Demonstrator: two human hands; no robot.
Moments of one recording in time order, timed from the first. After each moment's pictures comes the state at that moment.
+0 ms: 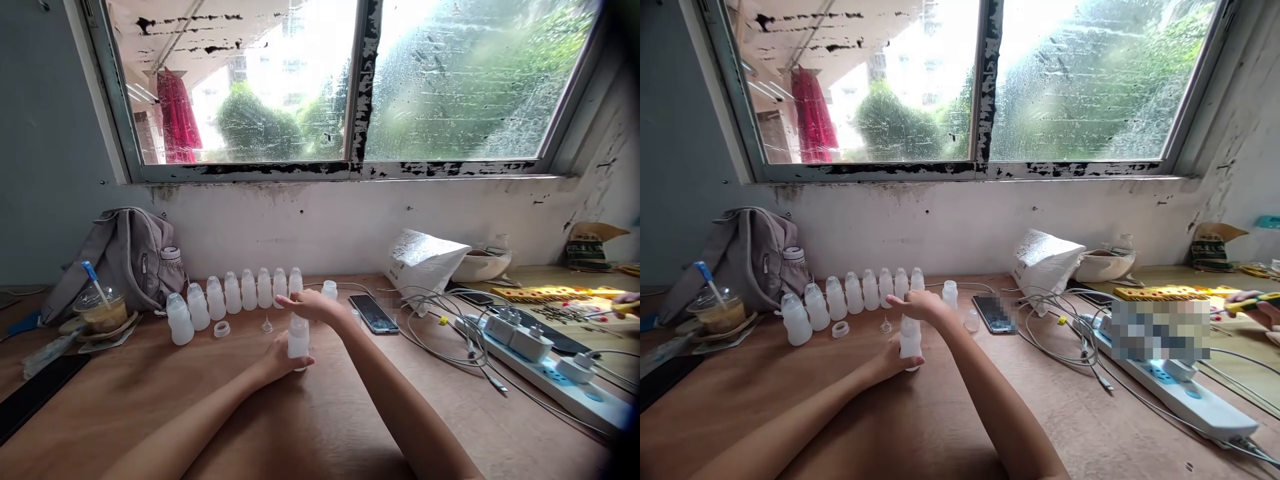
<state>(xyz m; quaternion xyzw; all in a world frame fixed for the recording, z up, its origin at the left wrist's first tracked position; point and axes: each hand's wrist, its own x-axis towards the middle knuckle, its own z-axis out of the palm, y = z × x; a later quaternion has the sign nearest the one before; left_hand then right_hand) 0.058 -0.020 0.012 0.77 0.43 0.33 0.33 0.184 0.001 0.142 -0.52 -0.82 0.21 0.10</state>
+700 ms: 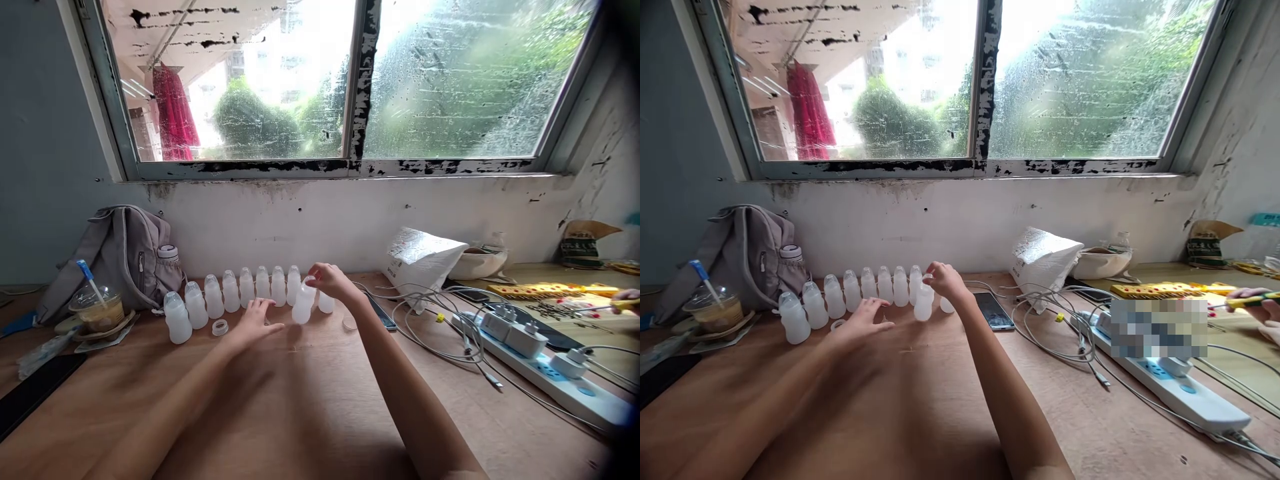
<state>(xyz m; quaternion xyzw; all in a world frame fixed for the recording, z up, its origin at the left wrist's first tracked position) 0.009 0.004 0.061 0.80 0.52 0.25 0.15 0.230 0.037 0.144 -0.57 -0.78 0.07 0.25</state>
